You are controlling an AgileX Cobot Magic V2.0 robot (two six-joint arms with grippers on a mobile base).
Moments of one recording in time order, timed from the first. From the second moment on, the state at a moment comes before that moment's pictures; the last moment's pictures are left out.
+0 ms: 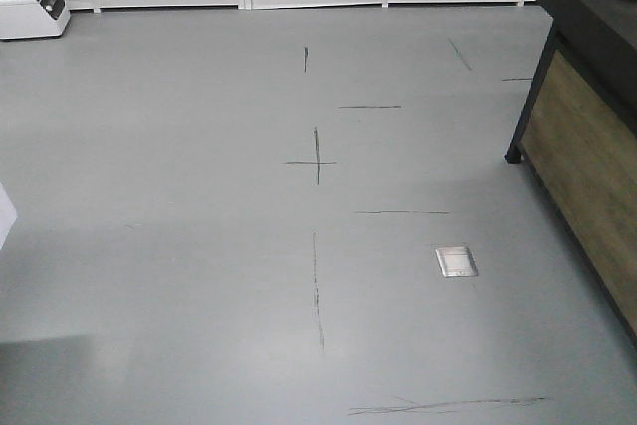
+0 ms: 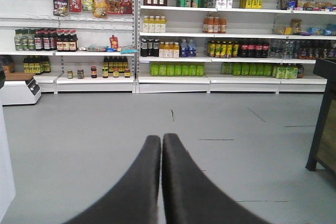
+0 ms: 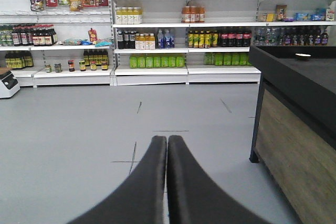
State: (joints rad) left arm -0.04 -0.01 0.03 0.04 0.04 -0.11; right arm 0.00 -0.01 0.03 -0.07 0.07 0.07
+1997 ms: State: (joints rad) left arm -0.04 -0.01 0.03 0.04 0.04 -0.11; right arm 0.00 -0.01 0.03 -0.07 0.07 0.07
